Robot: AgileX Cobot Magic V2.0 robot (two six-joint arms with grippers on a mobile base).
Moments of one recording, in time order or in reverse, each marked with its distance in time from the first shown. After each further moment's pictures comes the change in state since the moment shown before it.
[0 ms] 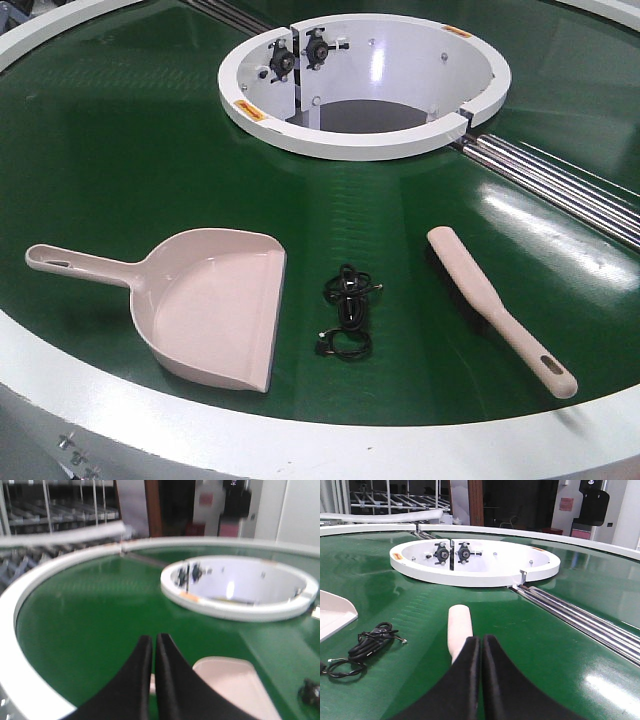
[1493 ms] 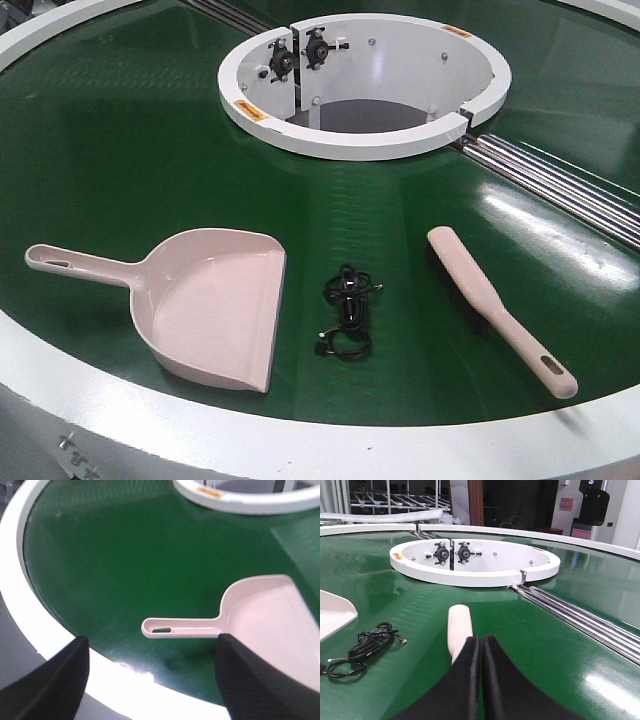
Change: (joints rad) left arm 0.000 0.536 -0.414 0.031 0.317 0.183; right arm 0.000 0.000 0.000 0.000 0.000 0.000
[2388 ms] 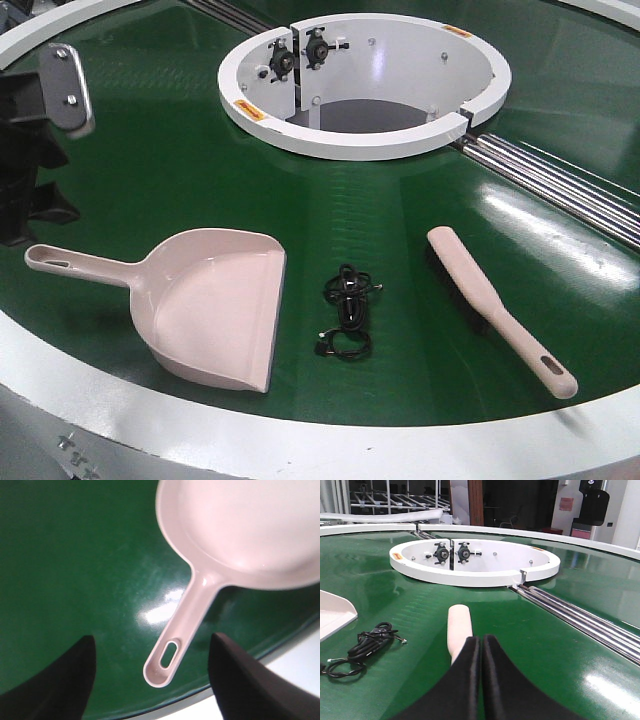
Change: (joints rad) left arm -0.022 0.704 -0.501 -0.192 0.322 1.130; right arm 0.000 0.000 0.000 0.000 0.000 0.000
